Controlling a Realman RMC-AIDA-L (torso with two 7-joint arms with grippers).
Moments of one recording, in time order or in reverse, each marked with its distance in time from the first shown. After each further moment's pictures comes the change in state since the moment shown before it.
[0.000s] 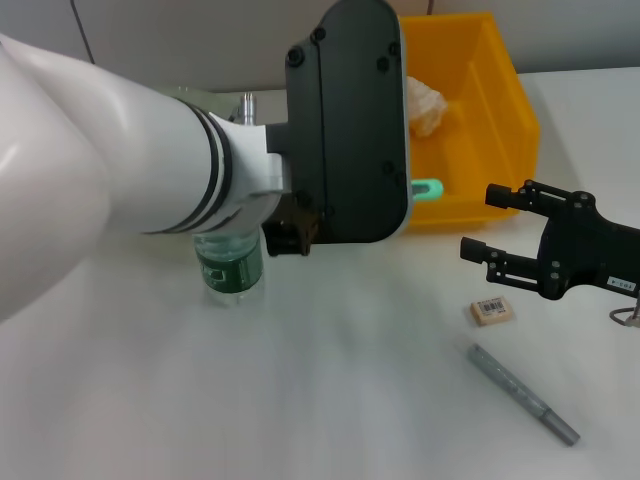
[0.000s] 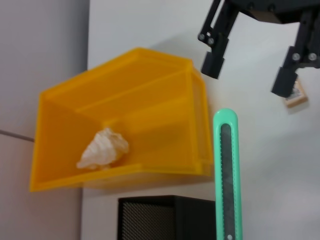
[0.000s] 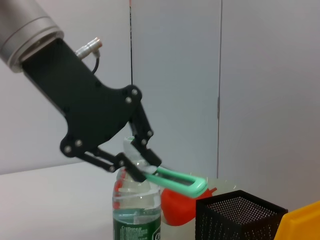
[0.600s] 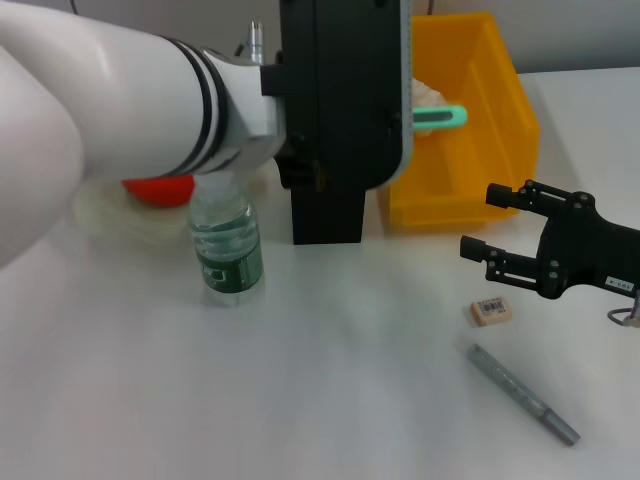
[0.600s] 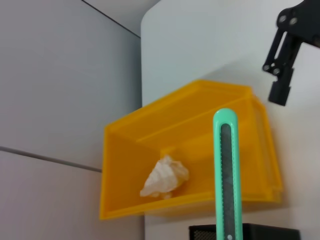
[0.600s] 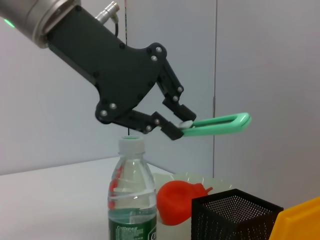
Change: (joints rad) left arm 0.001 0.001 -0.061 -0.018 0.005 -0.153 0.098; right arm 0.005 0.000 0.013 0.023 0.000 0.008 -0.013
